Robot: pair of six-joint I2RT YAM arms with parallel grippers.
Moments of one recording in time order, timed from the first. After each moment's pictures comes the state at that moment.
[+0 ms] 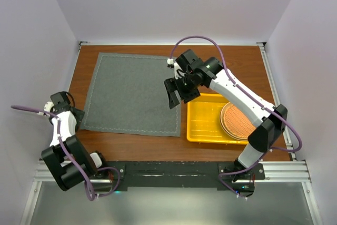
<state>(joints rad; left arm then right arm) 0.55 1.18 0.66 -0.53 -0.21 -0.75 0.73 1.67 1.73 -1.16 -0.22 0.31</state>
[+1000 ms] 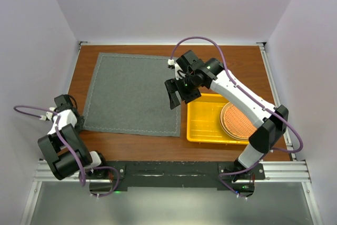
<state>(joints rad) 0.56 1.31 0.61 -0.48 -0.28 -0.80 0.73 1.66 1.71 -1.16 -0.20 0.31</state>
